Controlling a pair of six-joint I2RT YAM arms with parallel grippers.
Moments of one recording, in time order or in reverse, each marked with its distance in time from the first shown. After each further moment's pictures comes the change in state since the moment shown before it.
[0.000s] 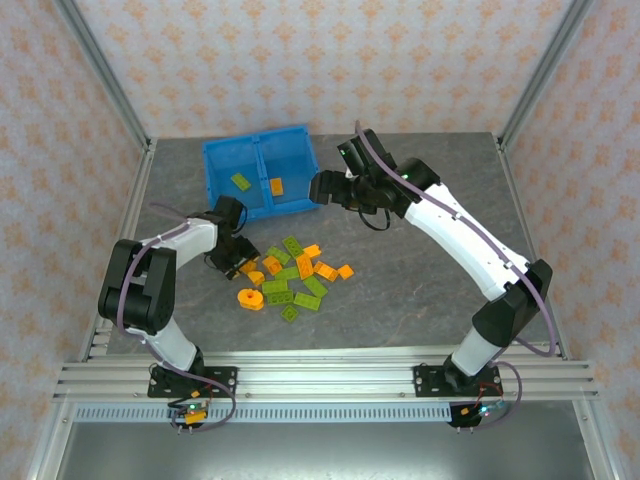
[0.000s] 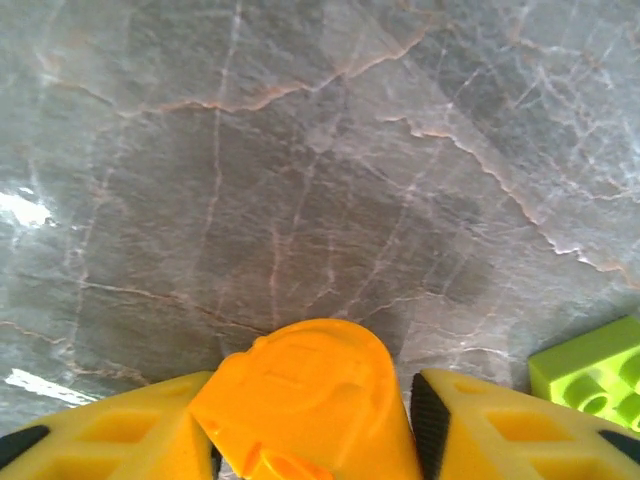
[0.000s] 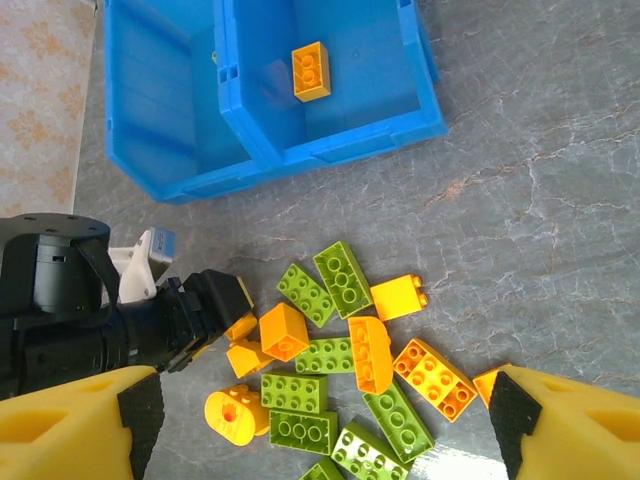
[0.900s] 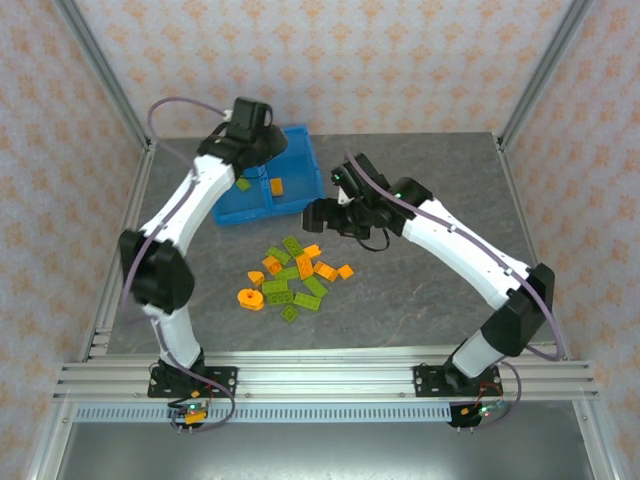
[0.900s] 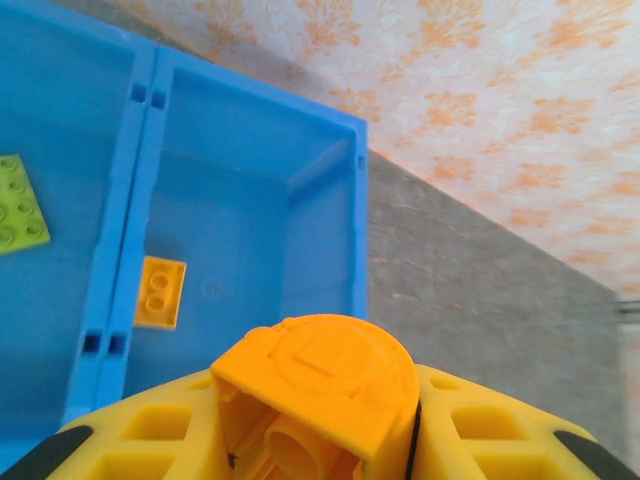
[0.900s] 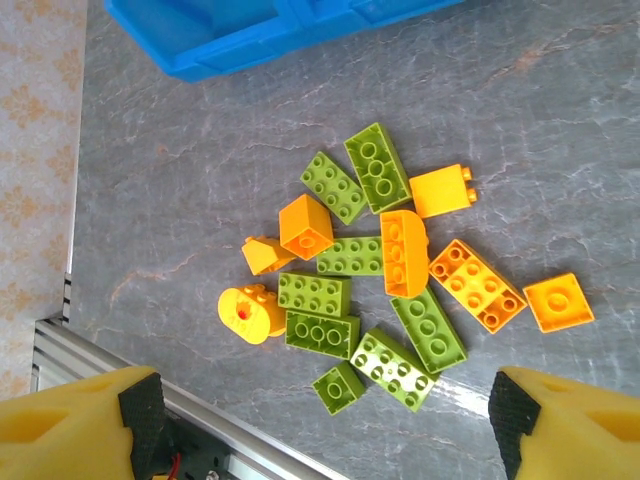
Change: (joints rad) left arm -0.138 0.247 0.935 0.000 -0.238 0.137; right arm 0.056 -0.080 -0.194 0.040 -0.132 0.015
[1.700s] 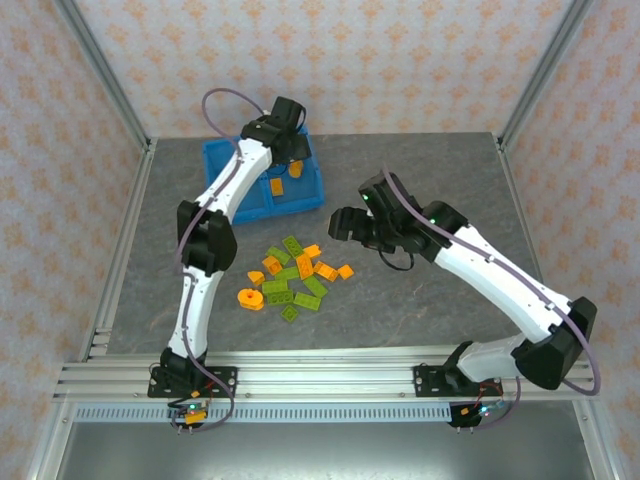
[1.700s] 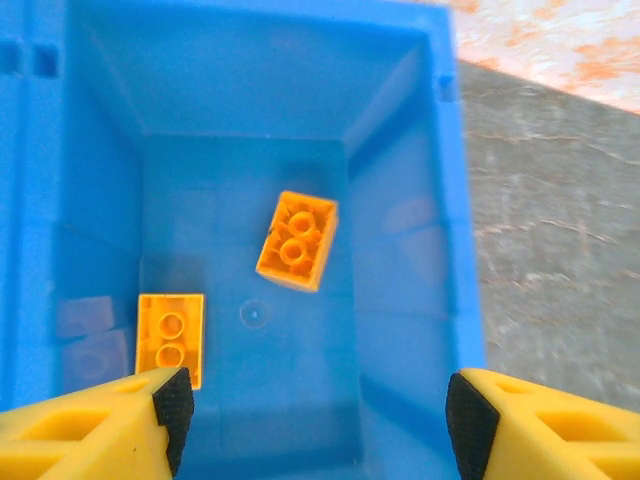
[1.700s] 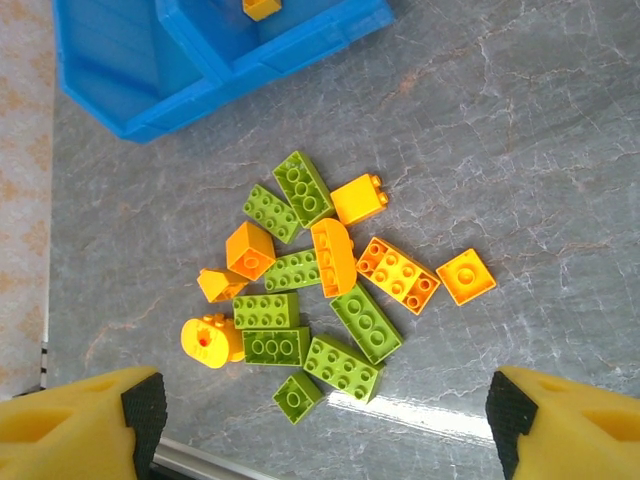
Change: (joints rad) left arm -0.031 0.377 0.452 -0.286 -0.047 0.198; right arm 0.001 -0.205 -0.189 0.023 0.161 0.116
